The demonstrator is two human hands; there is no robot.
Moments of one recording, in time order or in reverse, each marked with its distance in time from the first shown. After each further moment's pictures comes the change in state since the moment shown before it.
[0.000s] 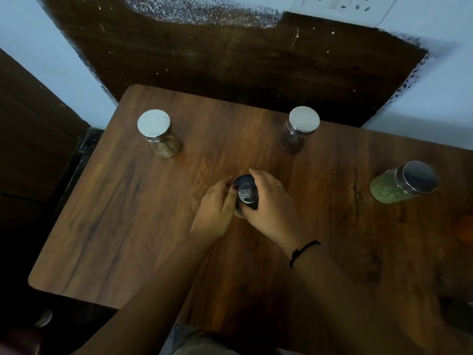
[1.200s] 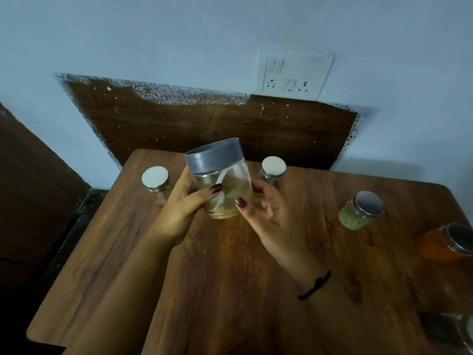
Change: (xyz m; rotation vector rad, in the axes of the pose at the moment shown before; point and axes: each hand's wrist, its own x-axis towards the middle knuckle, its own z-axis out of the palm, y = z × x) left_hand -0.013 0.122 -0.102 -0.702 -0.229 0.234; right_hand -0.055 -0.056 -0.096 1.030 0.179 -0.151
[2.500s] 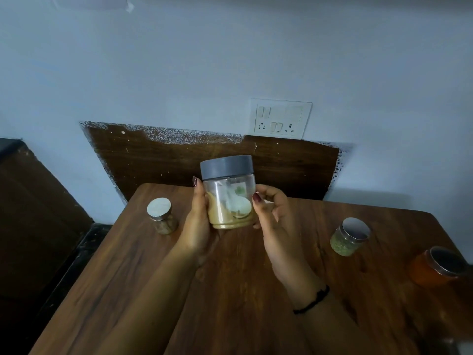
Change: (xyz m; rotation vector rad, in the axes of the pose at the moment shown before) left_hand -0.006 0.034 0.064 -0.342 0.141 -0.124; right_hand -0.011 -0.050 -0.002 -0.026 0.254 -0.123
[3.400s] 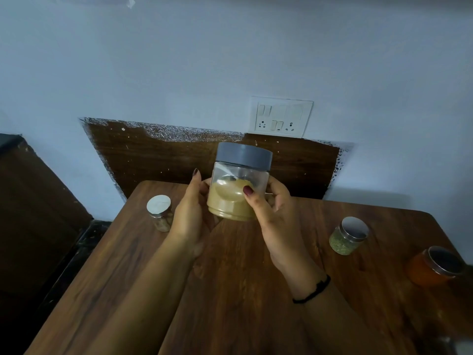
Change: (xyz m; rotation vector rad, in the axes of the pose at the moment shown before) left_hand -0.002 0.020 0.001 0.047 0.142 -0.025; right_hand 0.006 -0.019 0.006 0.060 -0.059 -0.027
